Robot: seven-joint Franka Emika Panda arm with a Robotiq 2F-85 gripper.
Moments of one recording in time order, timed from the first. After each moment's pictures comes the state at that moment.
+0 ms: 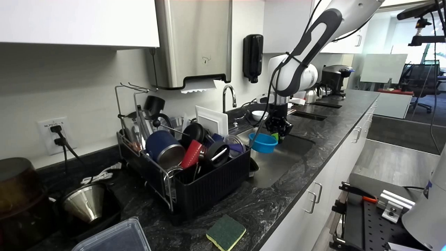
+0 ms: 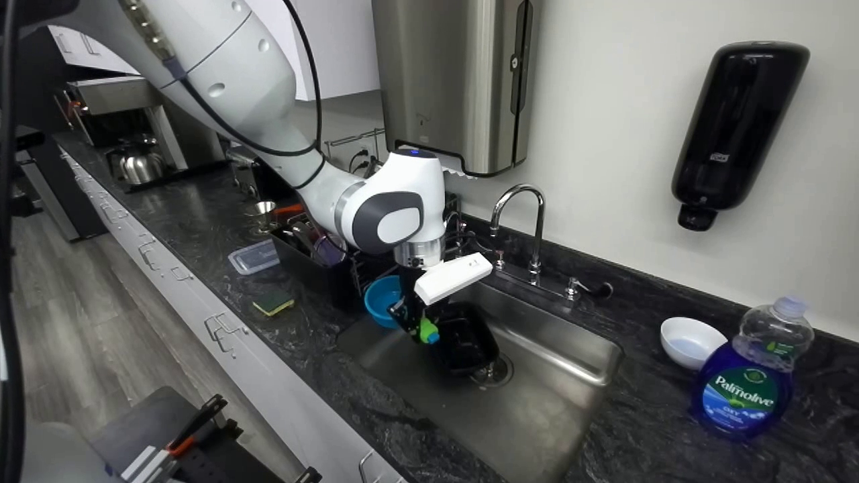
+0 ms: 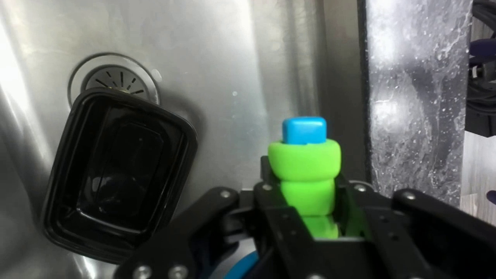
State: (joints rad) arm -0.27 0.22 -0.05 -2.35 -0.07 2.54 -1.52
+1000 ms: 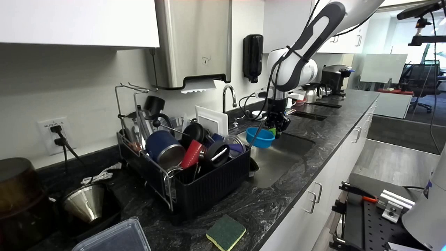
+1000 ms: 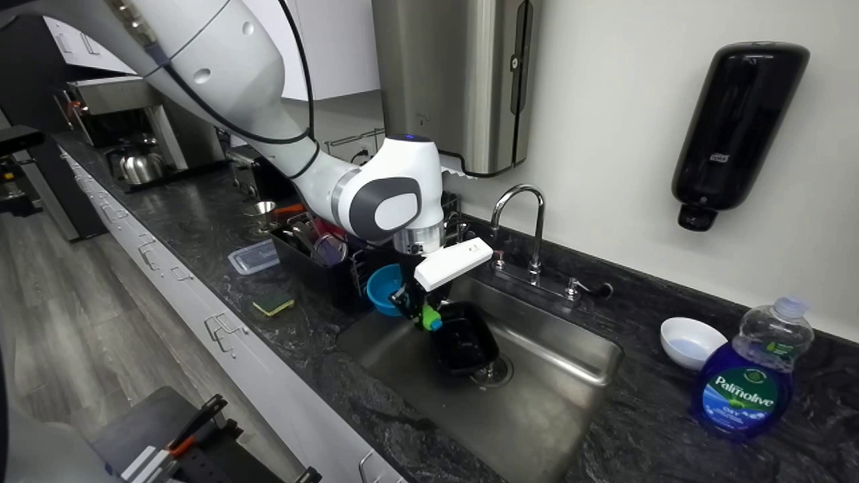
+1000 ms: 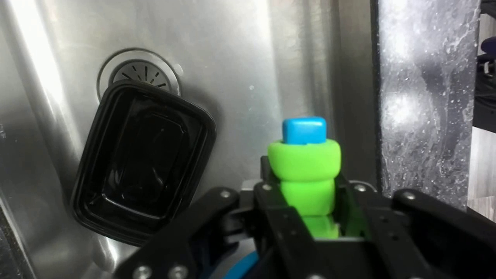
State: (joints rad) arm -0.24 0.19 -0.06 -2.35 -0.08 2.54 -1.51
